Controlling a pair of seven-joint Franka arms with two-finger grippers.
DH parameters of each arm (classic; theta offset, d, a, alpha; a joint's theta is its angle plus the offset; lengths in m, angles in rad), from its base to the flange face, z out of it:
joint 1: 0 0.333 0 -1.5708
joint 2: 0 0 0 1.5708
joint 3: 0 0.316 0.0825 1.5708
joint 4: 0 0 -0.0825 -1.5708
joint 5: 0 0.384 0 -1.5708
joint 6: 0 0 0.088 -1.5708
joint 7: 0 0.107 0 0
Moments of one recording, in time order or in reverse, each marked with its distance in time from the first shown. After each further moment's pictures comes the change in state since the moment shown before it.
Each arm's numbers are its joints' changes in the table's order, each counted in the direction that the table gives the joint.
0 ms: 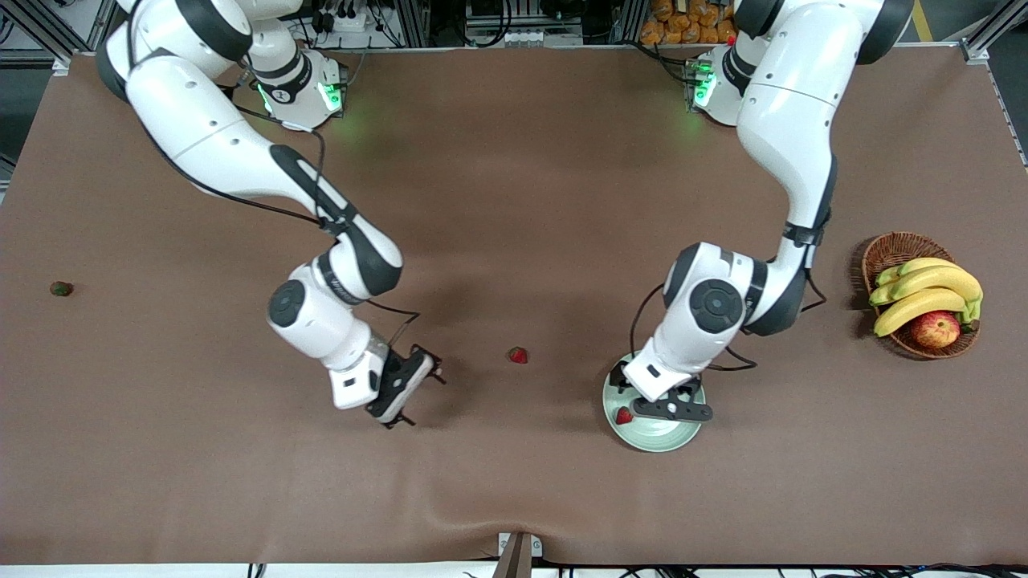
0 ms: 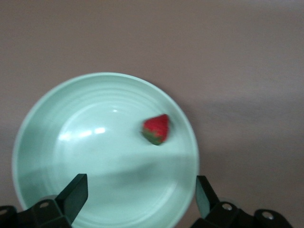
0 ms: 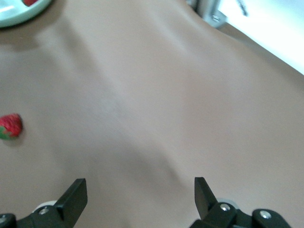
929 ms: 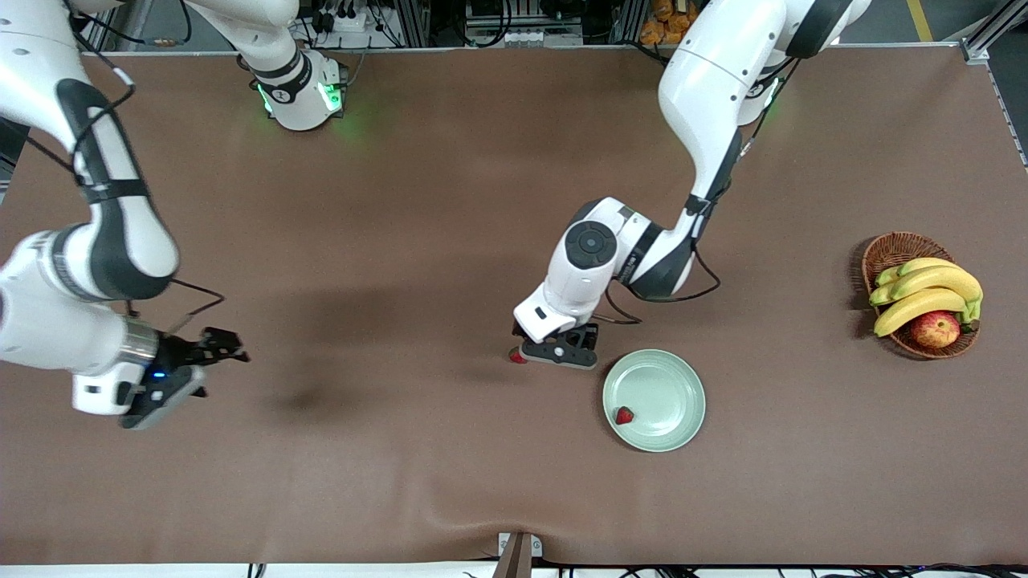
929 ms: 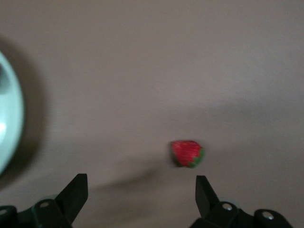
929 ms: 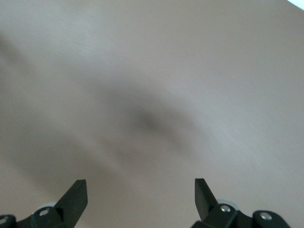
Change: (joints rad) left arm -0.236 0.032 -0.005 0.007 0.000 -0.060 -0.165; right arm -0.448 -0.281 -0.011 -0.017 -0.014 0.650 0.005
